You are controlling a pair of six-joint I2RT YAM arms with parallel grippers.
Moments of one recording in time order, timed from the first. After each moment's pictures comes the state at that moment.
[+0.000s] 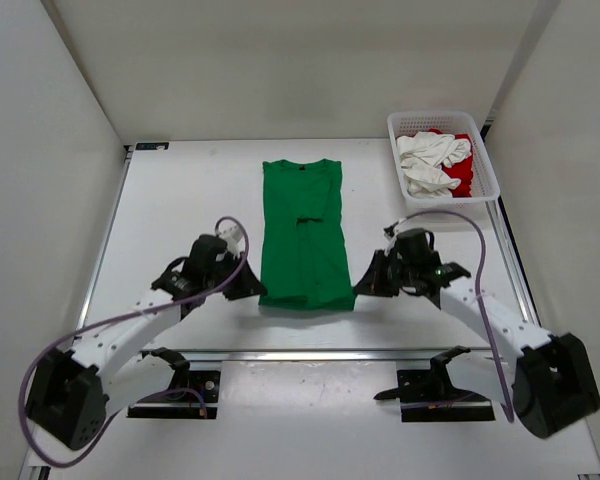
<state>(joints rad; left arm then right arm) -0.52 0.96 0.51 -0.34 0.31 -0.69 0.44 1.02 0.52 -0.35 -0.41 0.69</state>
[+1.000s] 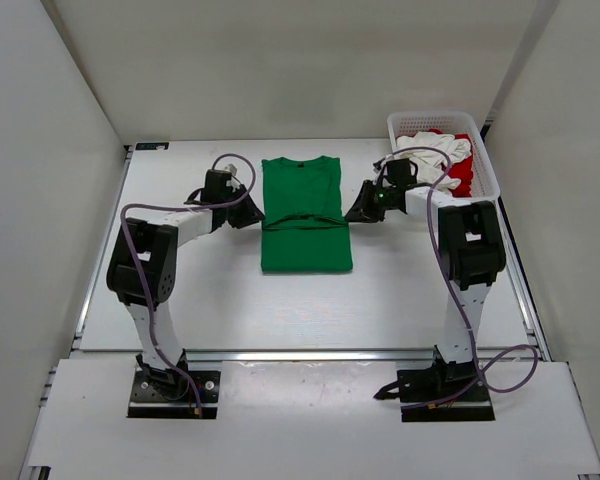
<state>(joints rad) -0.25 1.89 1.16 -0.04 0.24 -0.64 0.17 2.05 1.37 -0.22 -0.55 0.48</state>
